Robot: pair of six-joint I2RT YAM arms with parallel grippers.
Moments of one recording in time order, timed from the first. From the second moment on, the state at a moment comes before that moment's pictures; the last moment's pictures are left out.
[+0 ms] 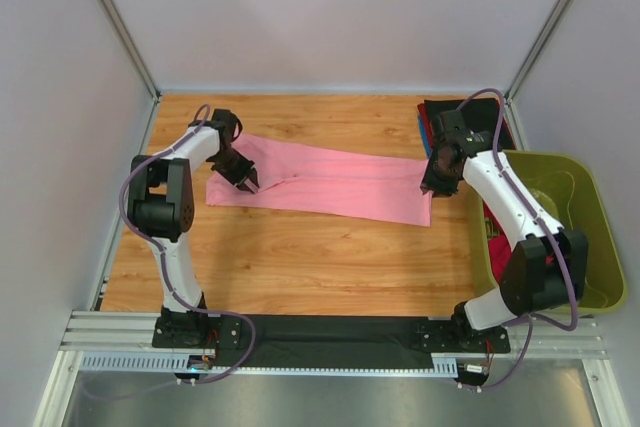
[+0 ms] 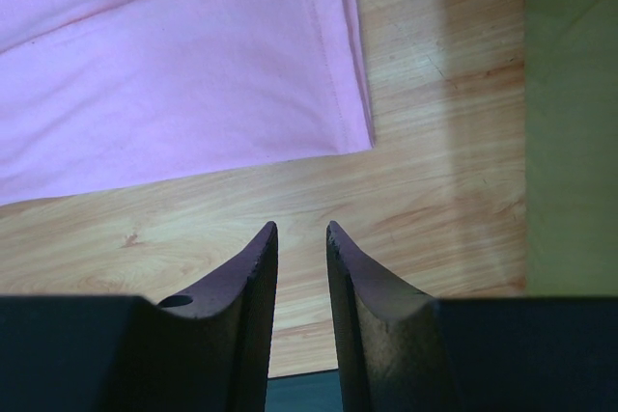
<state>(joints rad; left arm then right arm) -0.11 2.00 1.45 -0.85 0.16 -0.96 0.22 1.49 1.29 -0.98 0.13 0.56</state>
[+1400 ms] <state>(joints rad) -0.16 2.02 1.55 -0.82 0.12 -1.00 0.21 1.50 1.30 -0.99 0.12 0.56</state>
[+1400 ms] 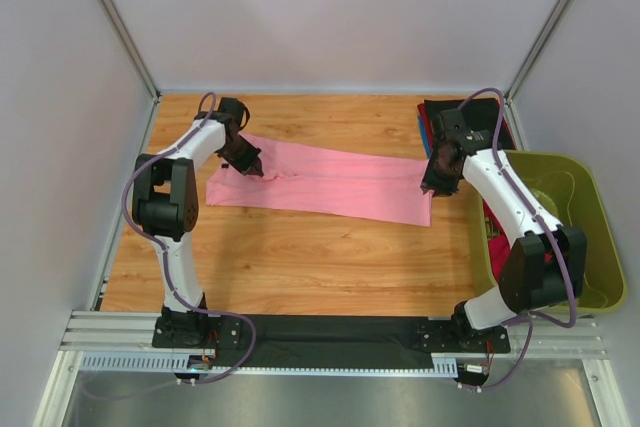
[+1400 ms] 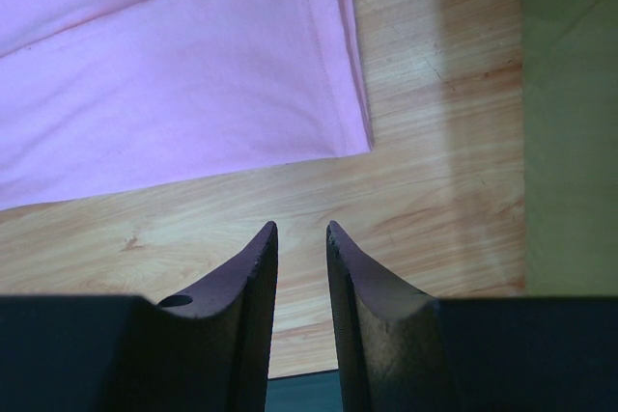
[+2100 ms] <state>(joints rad) -0.16 2.19 1.78 -0.70 0.25 -0.84 0.19 1.53 1.31 -0.99 0.12 0.56</state>
